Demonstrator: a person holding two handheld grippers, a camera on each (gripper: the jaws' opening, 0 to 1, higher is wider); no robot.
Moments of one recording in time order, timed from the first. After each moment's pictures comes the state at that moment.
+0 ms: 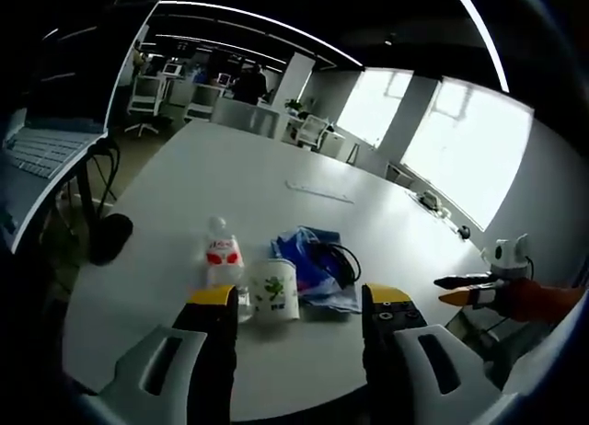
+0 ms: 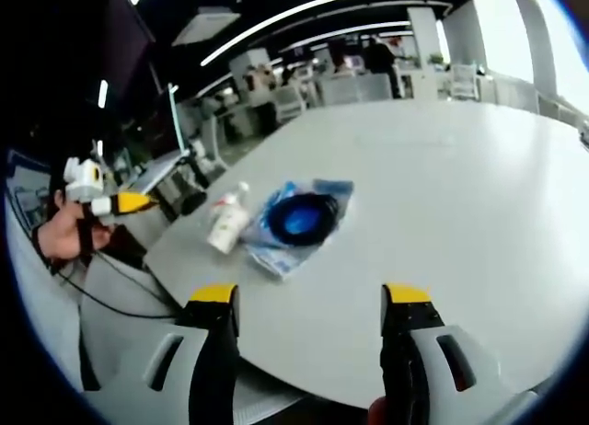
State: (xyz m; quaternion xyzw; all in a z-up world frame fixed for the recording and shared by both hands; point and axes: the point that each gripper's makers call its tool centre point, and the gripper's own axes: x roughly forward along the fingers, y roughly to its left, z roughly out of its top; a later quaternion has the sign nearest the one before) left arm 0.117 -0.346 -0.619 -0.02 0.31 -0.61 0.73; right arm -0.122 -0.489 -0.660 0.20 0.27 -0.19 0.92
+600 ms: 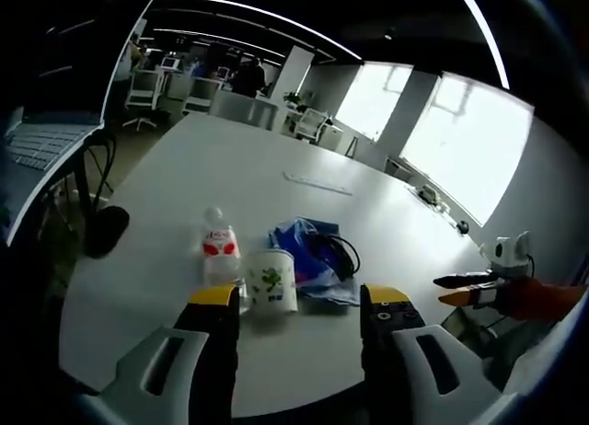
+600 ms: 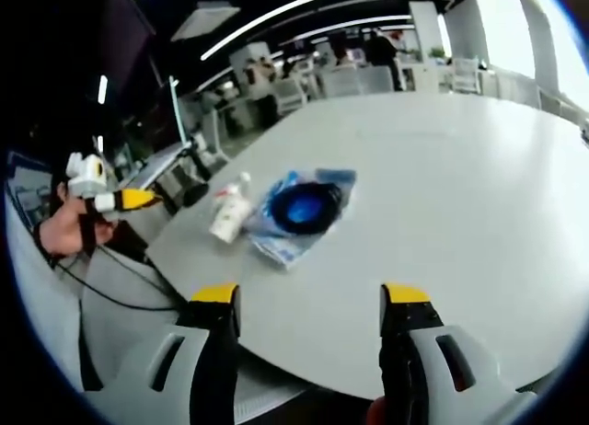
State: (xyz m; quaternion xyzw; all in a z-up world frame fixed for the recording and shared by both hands) left arm 0.112 -0.346 -0.627 -0.01 0.32 -0.61 0.73; right arm -0.125 -0.479 -0.667 0.21 0.28 -0.19 0.92
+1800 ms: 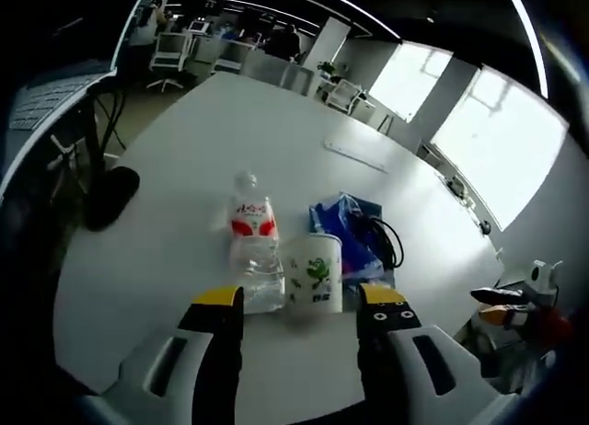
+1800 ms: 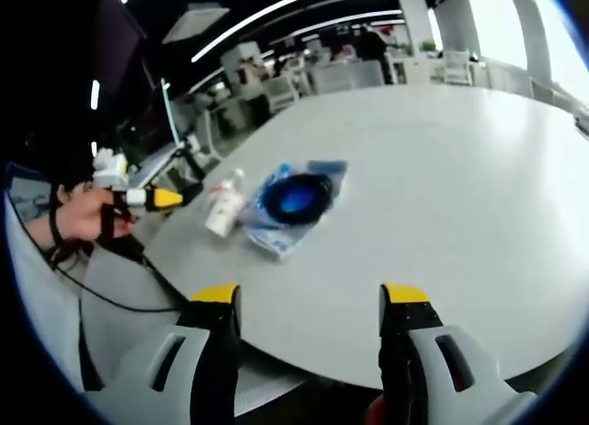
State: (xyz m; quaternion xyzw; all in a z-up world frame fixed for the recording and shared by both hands) left arm 0.149 -0.368 -0.684 0.02 0.41 -0.55 0.73; right arm -0.138 -0.477 -0.675 0.23 0.29 -0.20 0.91
